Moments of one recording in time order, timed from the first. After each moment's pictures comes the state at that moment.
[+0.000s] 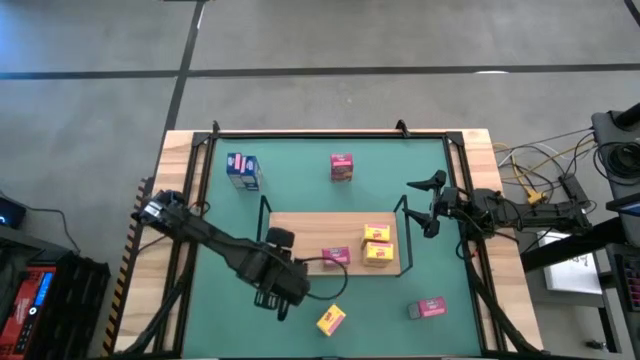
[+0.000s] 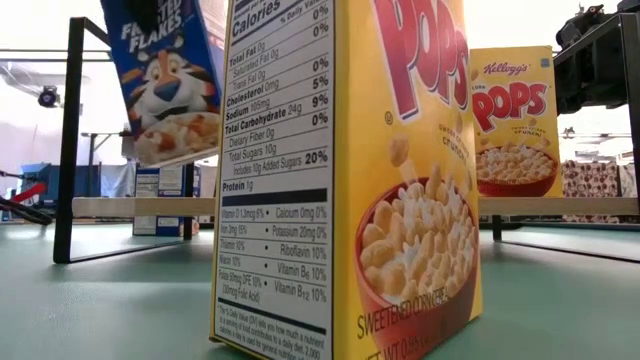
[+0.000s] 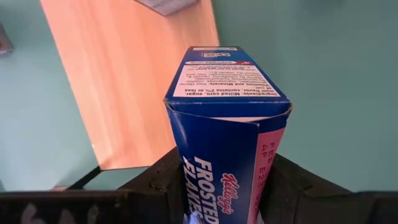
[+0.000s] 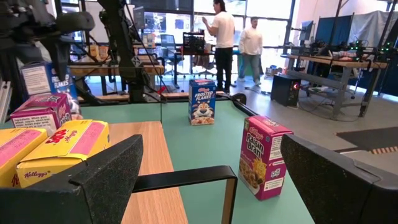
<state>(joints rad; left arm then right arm) -0.50 1.89 1.84 -1.45 -0.22 -0.27 -0.02 0.13 0.04 0.10 0.21 -0.04</state>
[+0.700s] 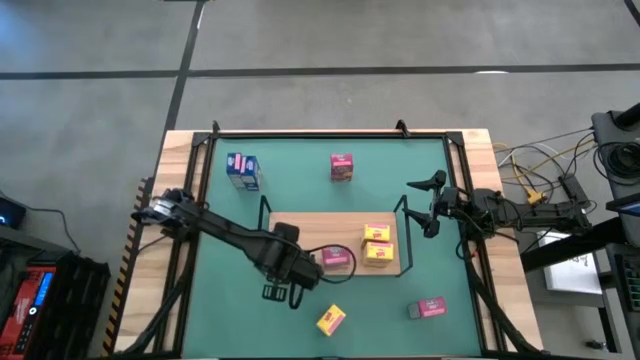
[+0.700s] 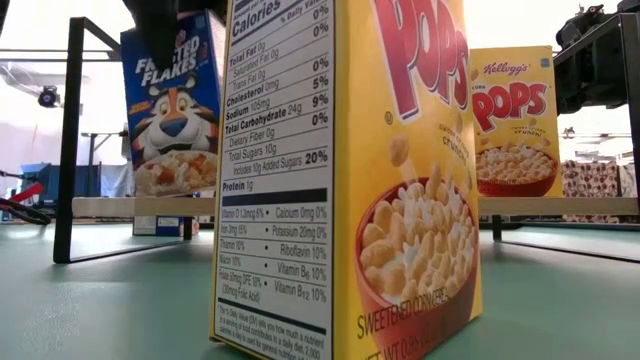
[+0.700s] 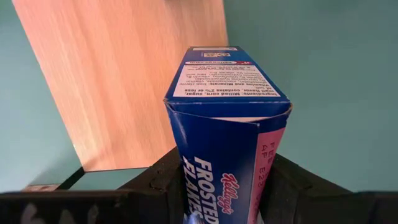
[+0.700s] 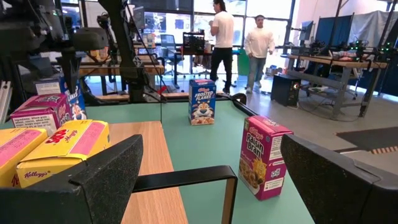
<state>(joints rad) -0.41 1.94 1.82 -1.44 -0.12 -0.24 -0.02 0.13 0.04 0.10 0.21 -0.04</state>
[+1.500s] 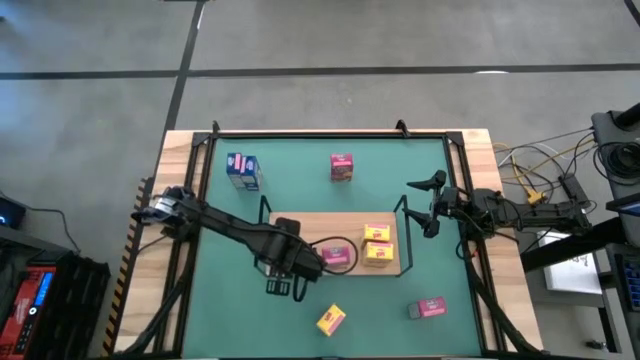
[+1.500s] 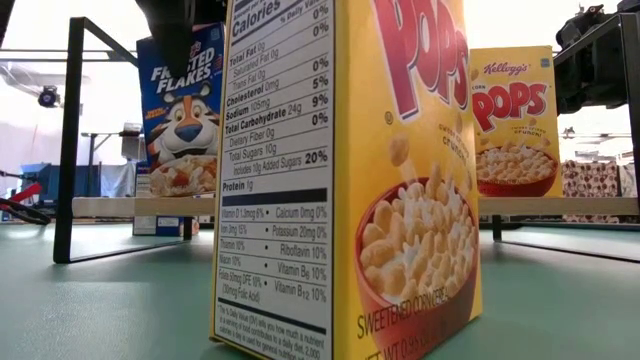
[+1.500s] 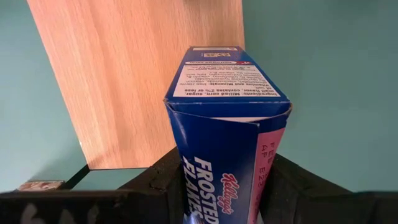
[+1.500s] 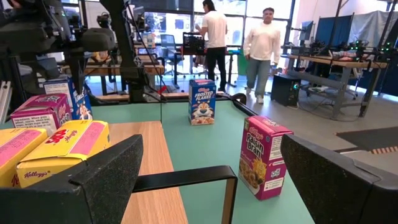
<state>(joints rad) -0.37 1.94 1.82 -1.44 -0.12 -0.24 -0.02 0.13 0.04 0.10 0.21 -0.04</state>
